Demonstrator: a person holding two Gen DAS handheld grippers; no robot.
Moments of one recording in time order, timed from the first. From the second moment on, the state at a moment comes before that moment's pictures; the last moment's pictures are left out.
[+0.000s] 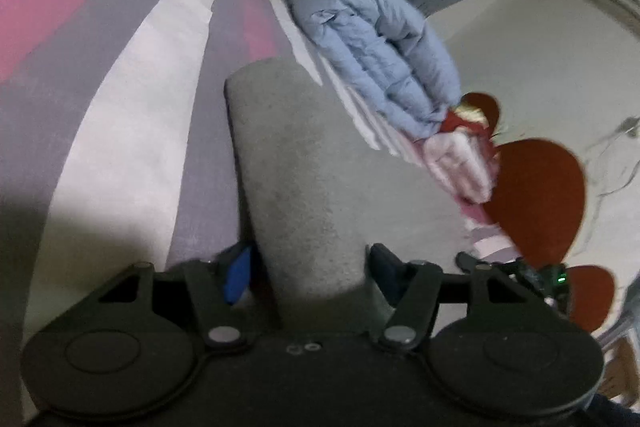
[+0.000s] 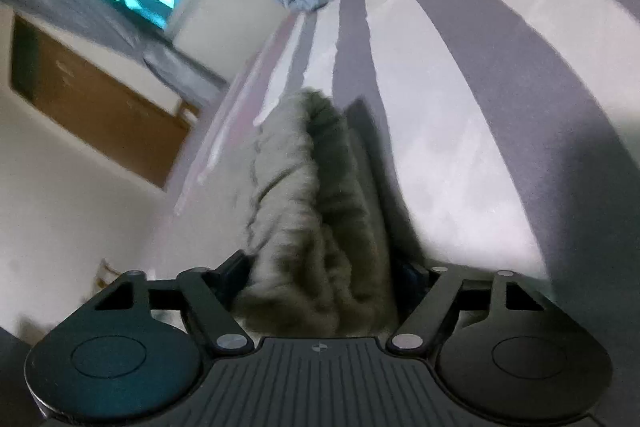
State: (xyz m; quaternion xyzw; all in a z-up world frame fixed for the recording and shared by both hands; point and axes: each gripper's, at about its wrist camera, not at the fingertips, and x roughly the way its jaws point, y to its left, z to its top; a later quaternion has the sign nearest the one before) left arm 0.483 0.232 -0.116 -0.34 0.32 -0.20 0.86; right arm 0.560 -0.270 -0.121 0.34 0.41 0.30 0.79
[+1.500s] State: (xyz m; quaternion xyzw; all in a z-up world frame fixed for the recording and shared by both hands) left arm 0.048 0.051 0.001 -0.09 0.13 -0.03 0.99; right arm 0.061 -0.267 -0.039 0.08 0.19 0.22 0.95
